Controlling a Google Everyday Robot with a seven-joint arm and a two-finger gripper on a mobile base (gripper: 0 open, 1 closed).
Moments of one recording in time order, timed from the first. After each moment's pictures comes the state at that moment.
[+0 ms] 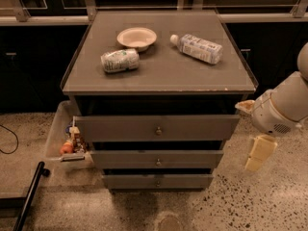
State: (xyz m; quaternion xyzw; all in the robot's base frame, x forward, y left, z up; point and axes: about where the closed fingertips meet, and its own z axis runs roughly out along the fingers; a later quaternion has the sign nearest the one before) arm 0.444 -0.240 0.796 -0.61 0.77 0.07 0.16
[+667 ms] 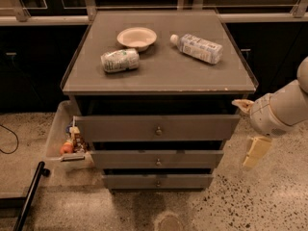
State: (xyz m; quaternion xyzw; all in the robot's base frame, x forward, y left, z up) arm 0.472 -0.249 0.774 -0.64 0.74 0.04 0.21
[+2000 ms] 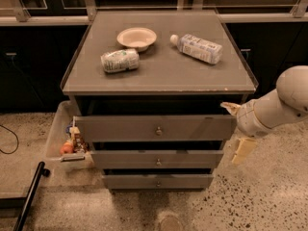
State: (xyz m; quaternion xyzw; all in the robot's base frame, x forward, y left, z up) arm 0.513 -0.243 0.724 -0.67 0.70 0.04 0.24
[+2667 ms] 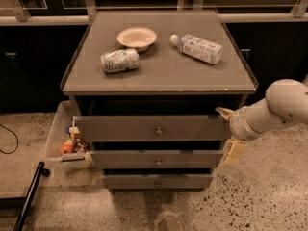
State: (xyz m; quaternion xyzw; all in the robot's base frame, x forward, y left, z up) arm 0.540 -0.242 0.676 -0.67 0.70 0.05 0.26
